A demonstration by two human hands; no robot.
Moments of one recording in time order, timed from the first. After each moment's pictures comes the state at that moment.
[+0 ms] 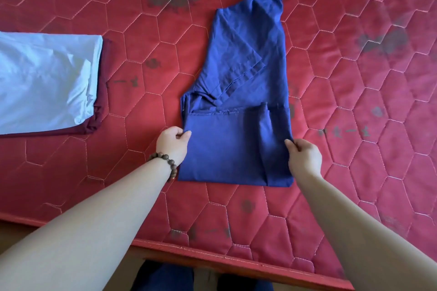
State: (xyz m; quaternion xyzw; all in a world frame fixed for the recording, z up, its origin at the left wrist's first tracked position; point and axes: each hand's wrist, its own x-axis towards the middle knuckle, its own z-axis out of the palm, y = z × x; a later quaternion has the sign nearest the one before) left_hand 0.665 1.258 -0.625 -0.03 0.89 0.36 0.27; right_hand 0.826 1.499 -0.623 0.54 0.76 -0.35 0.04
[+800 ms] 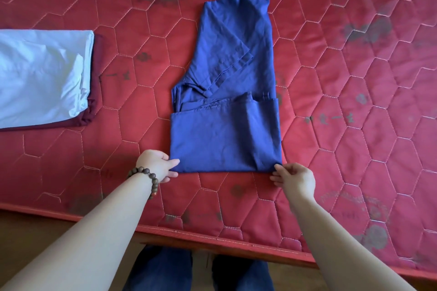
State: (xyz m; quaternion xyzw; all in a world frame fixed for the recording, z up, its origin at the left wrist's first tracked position) left_hand 0.705 1.210 -0.620 -0.17 0.82 0.34 0.43; right_hand 0.899 1.461 -0.615 0.62 0.59 -0.51 -0.01
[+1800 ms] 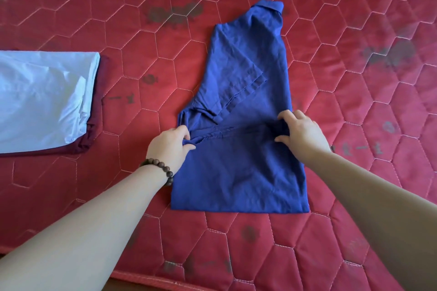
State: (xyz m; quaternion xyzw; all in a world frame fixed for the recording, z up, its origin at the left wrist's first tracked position) left_hand 0.633 1.268 -0.623 0.24 0.94 0.17 0.17; right_hand 0.753 1.548 -0.614 0.23 0.95 -0.15 0.13
